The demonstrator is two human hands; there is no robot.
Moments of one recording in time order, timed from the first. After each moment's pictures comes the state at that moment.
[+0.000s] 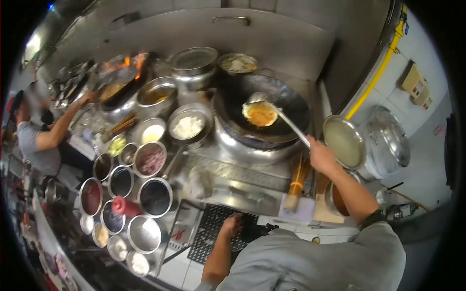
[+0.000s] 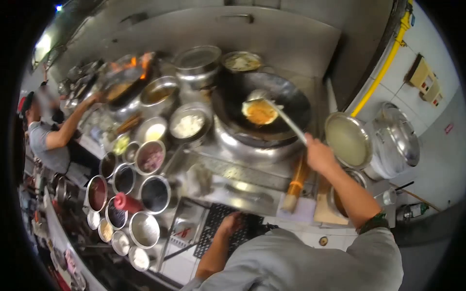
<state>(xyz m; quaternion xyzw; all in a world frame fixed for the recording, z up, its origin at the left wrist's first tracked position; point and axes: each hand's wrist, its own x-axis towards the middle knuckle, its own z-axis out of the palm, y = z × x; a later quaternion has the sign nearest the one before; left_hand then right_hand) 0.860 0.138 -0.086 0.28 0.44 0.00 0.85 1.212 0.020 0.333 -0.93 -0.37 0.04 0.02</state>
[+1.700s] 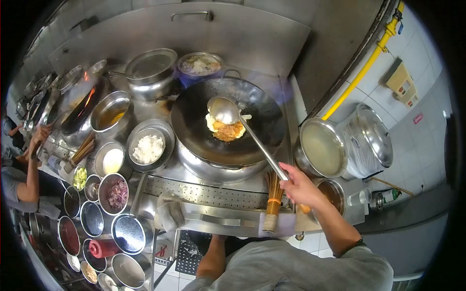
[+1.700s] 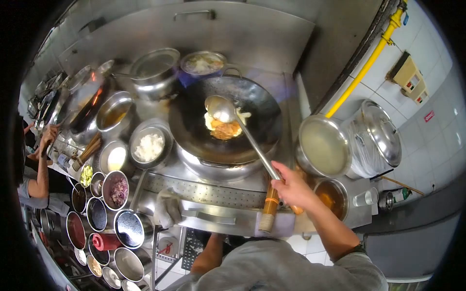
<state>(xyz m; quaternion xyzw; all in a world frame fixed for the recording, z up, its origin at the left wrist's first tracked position) 0.963 0.138 -0.122 0.00 0.40 0.10 0.91 1.183 0.020 0.354 -0.82 -0.20 0.36 0.40</state>
